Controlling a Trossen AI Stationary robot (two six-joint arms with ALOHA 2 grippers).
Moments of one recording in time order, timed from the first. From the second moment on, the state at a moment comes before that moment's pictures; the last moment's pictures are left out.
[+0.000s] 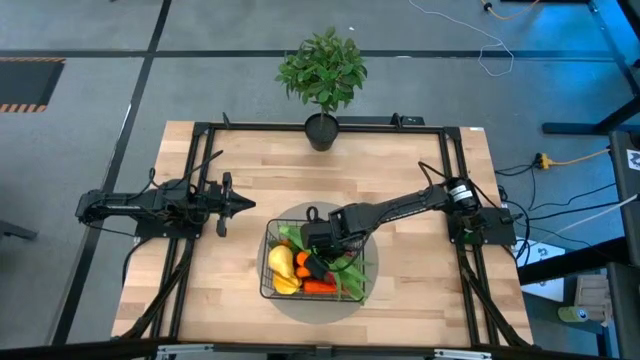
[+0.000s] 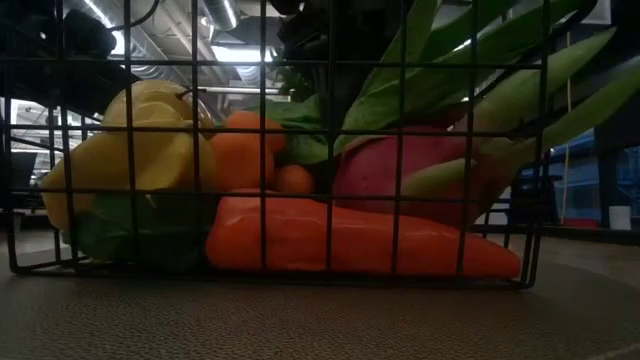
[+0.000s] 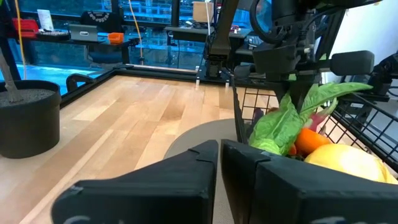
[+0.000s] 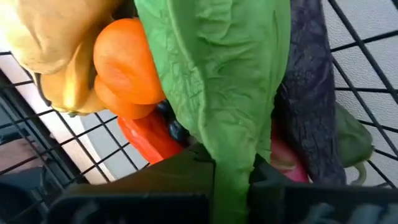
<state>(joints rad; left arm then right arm) 0.02 0.01 0.01 0.02 -0.07 -0.10 0.23 2.11 1.76 -0.93 -0.15 0.94</state>
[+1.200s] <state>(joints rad) 0.02 0.01 0.01 0.02 -0.07 -0.10 0.23 2.12 1.83 -1.07 -0.05 0.92</state>
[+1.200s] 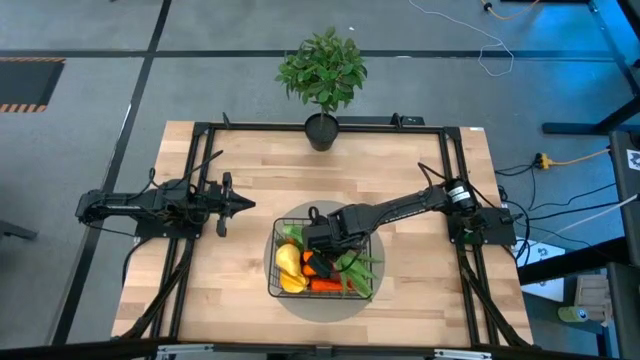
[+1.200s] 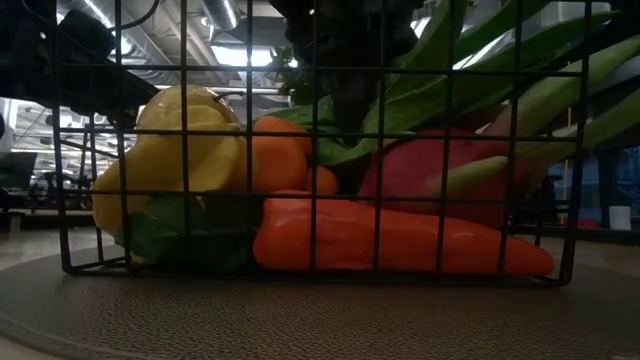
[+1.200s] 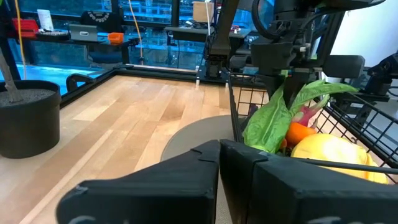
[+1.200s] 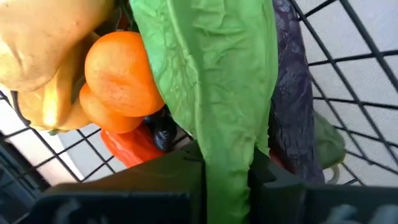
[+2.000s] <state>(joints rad) 0.02 0.01 0.01 0.02 -0.07 -0.10 0.22 2.11 1.83 -1.07 -0.14 0.93</state>
